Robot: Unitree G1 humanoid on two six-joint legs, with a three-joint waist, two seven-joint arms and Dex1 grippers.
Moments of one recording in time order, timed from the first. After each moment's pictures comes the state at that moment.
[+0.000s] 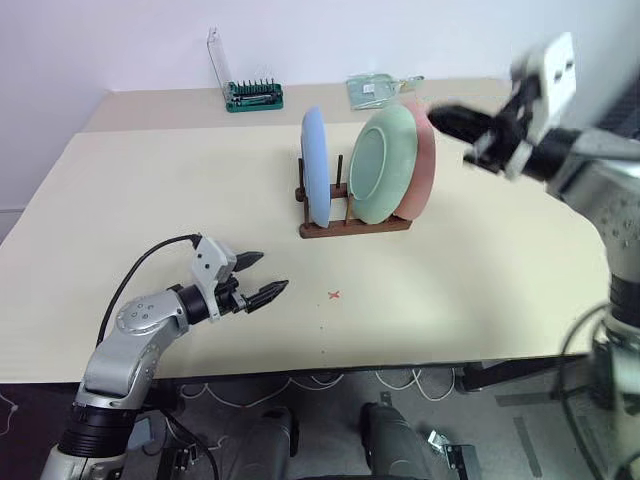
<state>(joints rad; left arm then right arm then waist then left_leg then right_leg) -0.14 0.55 0.02 -0.24 -0.43 0.39 -0.79 -0.72 -0.91 -0.05 -0.23 0.58 0.74 0.64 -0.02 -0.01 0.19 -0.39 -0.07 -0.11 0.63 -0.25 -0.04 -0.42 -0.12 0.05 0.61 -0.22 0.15</state>
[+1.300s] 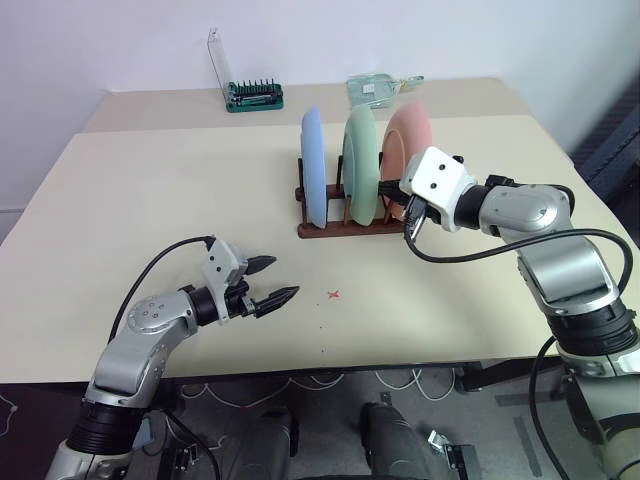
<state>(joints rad) -0.15 0.54 -0.02 -0.24 -0.42 0.38 -0.81 -0.69 -0.74 0.19 -0.23 0.08 0.49 0.77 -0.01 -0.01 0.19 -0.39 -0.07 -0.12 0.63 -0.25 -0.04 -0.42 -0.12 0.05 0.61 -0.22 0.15</state>
